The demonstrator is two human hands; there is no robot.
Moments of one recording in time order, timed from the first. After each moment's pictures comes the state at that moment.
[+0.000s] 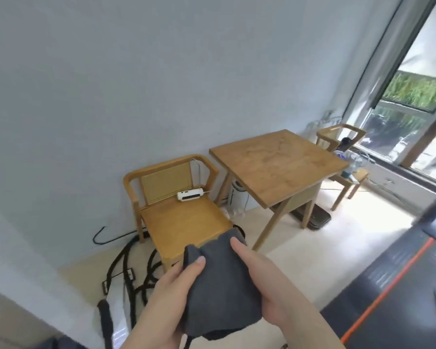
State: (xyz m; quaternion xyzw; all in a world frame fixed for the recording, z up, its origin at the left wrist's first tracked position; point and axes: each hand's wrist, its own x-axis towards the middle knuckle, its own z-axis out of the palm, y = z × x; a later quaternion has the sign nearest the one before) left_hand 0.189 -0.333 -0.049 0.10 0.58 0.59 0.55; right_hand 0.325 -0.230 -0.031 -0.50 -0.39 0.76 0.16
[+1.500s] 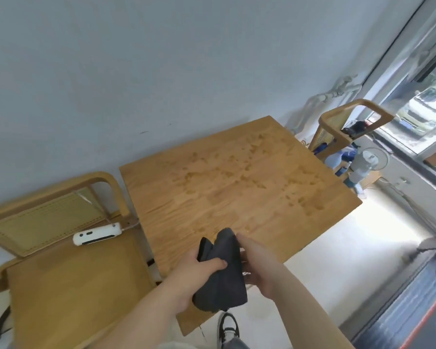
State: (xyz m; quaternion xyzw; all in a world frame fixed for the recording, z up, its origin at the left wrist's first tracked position) left_hand 0.212 0.431 -0.201 0.16 0.67 0.38 0.62; right_hand 0.357 0.520 -0.166 -0.59 -0.39 0.70 0.07
